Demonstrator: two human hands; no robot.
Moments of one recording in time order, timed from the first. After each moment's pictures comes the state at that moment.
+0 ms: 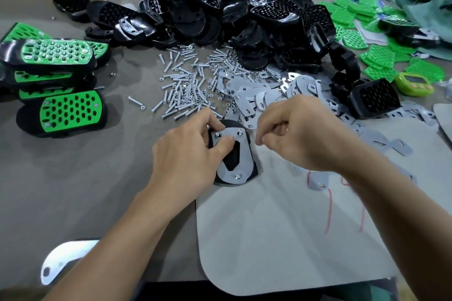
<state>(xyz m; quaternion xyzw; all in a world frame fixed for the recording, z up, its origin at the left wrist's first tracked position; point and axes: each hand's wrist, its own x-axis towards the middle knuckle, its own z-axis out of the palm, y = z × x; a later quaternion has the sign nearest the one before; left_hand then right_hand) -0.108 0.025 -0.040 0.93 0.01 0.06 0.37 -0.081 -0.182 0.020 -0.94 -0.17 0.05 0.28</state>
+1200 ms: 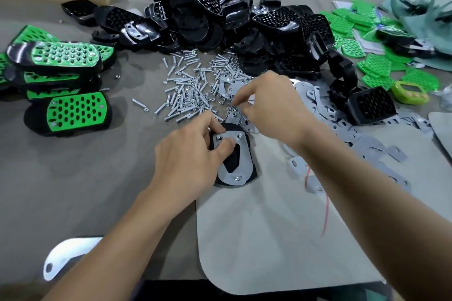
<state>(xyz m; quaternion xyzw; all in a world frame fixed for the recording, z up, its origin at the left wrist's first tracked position) -0.108 0.025 -0.040 0.93 0.02 0.06 0.37 -0.036 -0.139 0.020 -0.97 -0.13 -0.01 0.22</state>
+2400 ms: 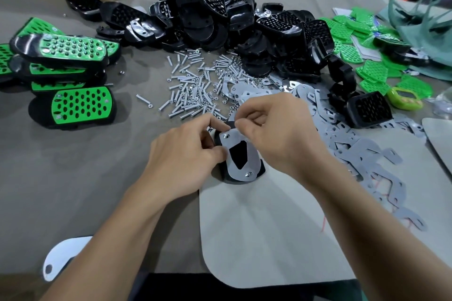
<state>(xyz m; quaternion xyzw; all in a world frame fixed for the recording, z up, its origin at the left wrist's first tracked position) -0.109 0.042 -0.028 0.92 -0.02 -0.03 0.38 -0.087 -0.135 0.019 -0.93 -0.10 -0.04 0.35</state>
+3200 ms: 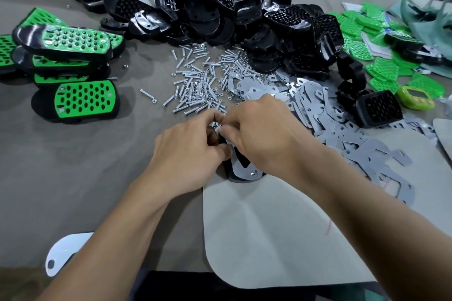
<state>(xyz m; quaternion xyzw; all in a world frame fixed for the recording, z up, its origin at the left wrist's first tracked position) -0.106 0.041 -0.027 0.93 -0.02 -0.04 0.36 -0.086 -0.110 0.033 -0.96 -0.26 0.03 0.12</state>
